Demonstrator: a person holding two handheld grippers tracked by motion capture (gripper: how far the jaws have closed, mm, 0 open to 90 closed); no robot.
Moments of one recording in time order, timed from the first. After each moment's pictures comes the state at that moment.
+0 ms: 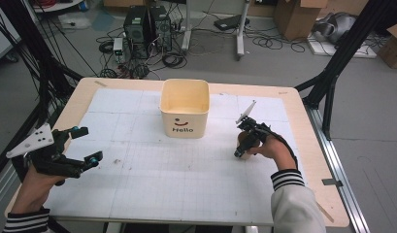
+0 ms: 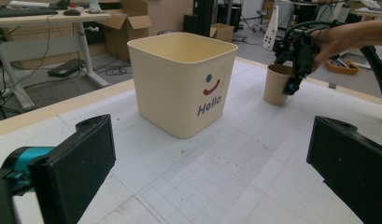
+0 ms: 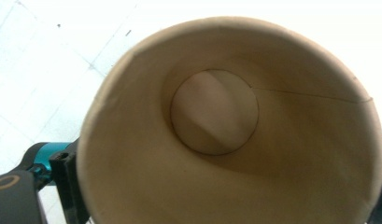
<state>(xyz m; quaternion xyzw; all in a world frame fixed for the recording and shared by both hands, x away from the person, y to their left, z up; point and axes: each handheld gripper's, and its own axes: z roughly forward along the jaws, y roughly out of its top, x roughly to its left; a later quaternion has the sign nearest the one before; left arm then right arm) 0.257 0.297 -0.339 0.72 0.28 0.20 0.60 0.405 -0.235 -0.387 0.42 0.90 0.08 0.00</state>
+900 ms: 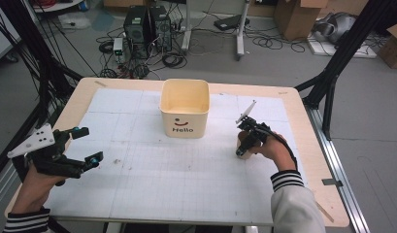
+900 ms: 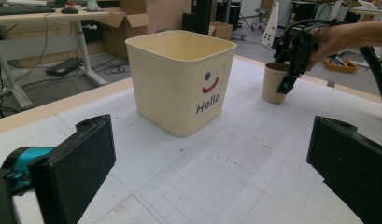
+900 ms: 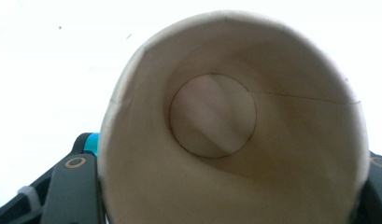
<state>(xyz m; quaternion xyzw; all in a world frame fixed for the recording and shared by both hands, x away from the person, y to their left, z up) 0.258 0.297 -0.340 0.73 0.28 0.19 0.60 0.405 -0.234 -0.386 0.41 0.91 0.09 0.02</state>
